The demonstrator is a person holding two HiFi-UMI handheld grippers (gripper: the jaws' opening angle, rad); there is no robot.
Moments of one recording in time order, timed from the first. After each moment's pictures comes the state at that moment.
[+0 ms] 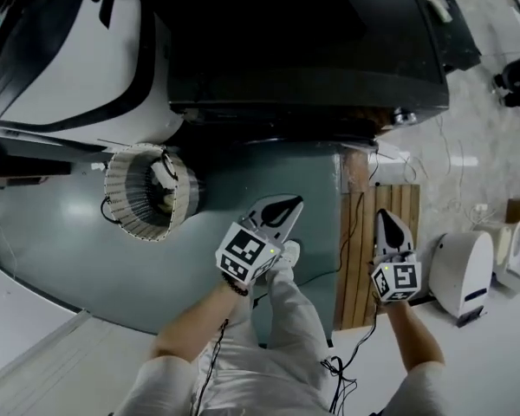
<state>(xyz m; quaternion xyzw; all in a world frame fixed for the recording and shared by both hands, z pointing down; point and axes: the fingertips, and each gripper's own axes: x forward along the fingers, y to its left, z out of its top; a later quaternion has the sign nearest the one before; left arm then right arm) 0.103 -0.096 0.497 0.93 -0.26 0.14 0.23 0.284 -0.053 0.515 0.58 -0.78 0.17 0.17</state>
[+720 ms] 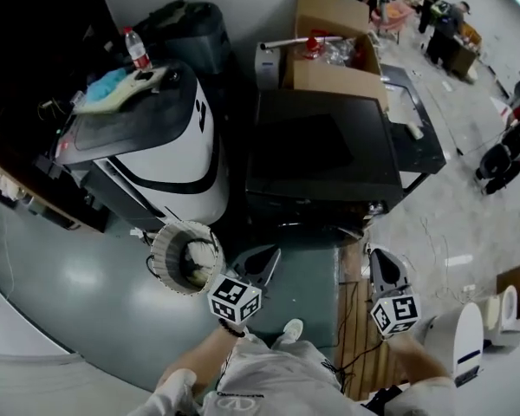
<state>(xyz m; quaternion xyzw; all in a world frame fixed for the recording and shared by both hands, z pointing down) -0.028 -0.061 0.225 0.91 -0.39 0.03 0.15 0.198 -0.040 0.204 0.55 -0.83 0.05 0.08</state>
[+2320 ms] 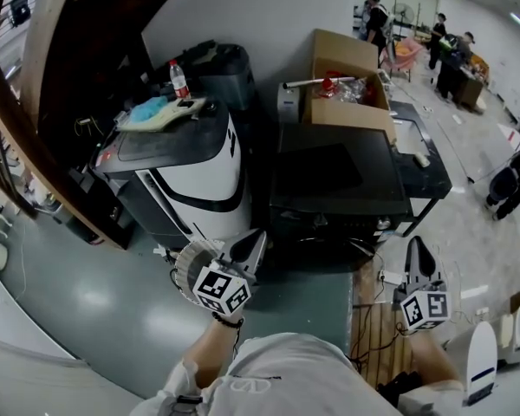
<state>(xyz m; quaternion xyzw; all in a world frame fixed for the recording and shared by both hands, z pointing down) -0.109 -0.011 0.083 0.89 -0.45 -0.06 0.01 0.234 0.020 0.063 0.60 -0.79 -0.05 -0.06</state>
